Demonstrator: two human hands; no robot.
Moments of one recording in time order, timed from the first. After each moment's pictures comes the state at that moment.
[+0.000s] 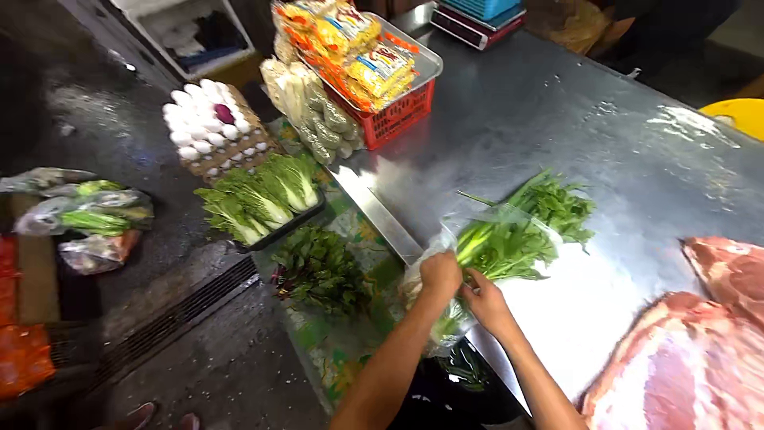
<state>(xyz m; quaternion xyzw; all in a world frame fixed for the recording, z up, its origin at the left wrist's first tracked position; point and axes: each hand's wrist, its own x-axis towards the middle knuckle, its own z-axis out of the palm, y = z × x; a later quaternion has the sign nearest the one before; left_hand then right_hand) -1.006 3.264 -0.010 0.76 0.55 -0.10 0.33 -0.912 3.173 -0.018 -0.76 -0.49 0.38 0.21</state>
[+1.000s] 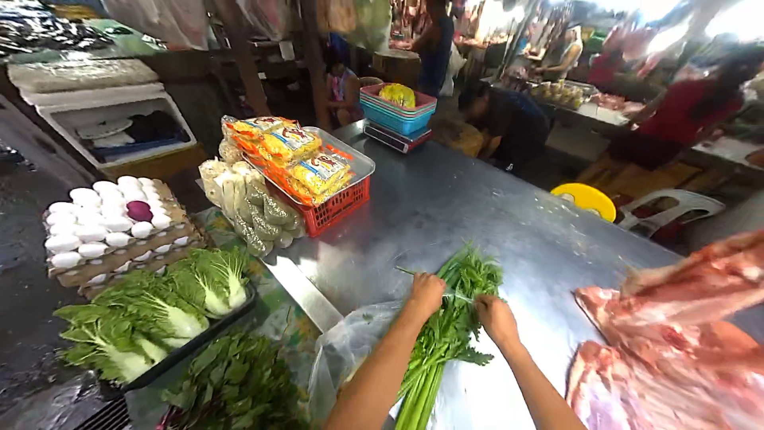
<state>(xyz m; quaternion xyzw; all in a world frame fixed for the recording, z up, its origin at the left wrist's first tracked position) -0.867 3.373 -0.005 0.93 0.29 -0.04 0.23 -0.723 3.236 0.002 -0.89 -0.41 0.17 0.12</state>
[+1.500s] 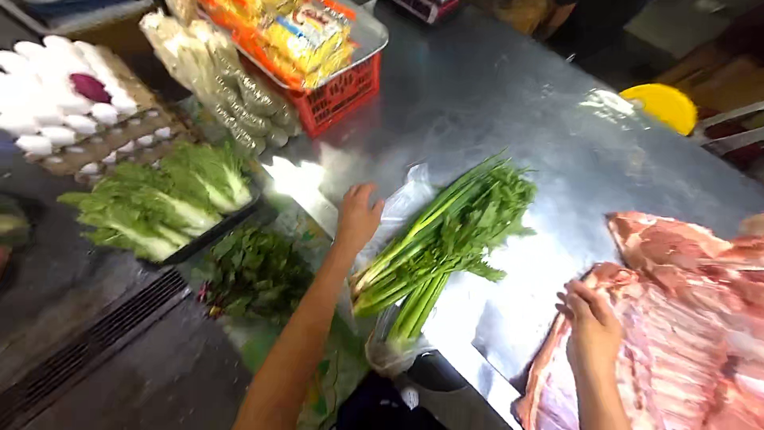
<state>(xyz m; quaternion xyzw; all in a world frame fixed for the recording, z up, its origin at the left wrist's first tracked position) -1.045 3.387 -0.019 0.75 0.51 0.22 0.36 -0.746 3.070 0.013 -0.81 -0.19 0.18 0.52</state>
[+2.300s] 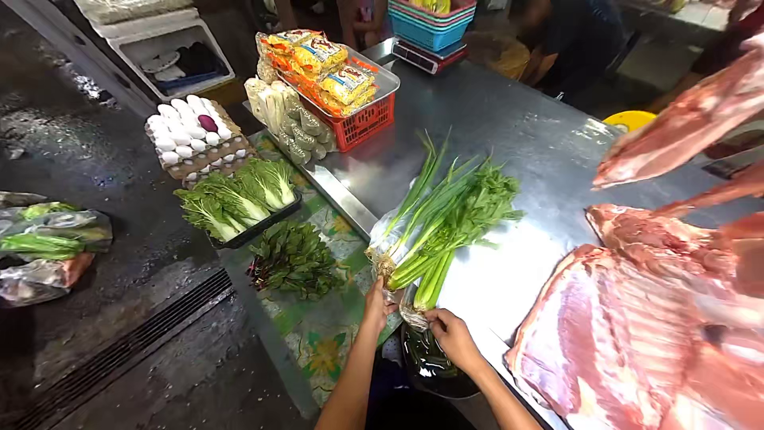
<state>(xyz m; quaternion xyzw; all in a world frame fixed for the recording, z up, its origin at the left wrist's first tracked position) -1.089 3.122 -0.108 0.17 0.59 0.32 0.72 -0.926 2.993 -0.041 -0.71 -0.51 0.42 0.26</state>
